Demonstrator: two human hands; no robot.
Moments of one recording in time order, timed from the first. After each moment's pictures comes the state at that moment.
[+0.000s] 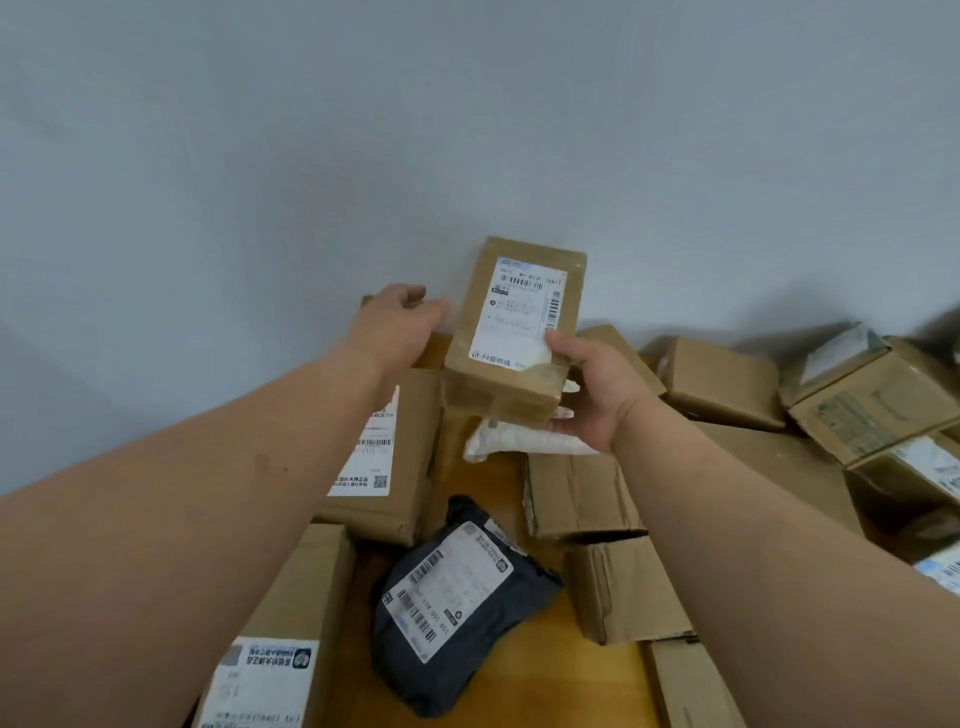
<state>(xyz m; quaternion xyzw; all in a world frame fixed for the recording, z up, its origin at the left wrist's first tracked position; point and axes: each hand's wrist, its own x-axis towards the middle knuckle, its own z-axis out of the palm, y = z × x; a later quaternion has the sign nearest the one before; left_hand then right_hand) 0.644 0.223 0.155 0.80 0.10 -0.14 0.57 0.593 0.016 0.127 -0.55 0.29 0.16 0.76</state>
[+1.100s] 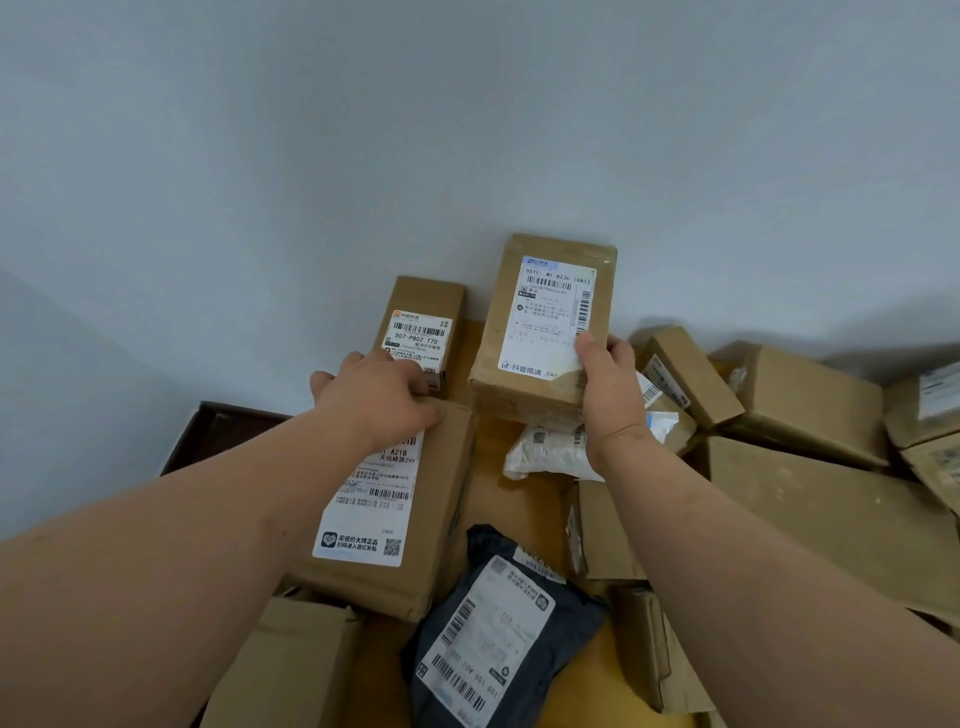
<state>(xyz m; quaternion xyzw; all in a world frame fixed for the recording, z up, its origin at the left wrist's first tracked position) 0.655 0.279 0.089 0.98 -0.02 -0.20 0.07 0.640 0.063 0.063 -0.65 0.29 -0.01 0.70</state>
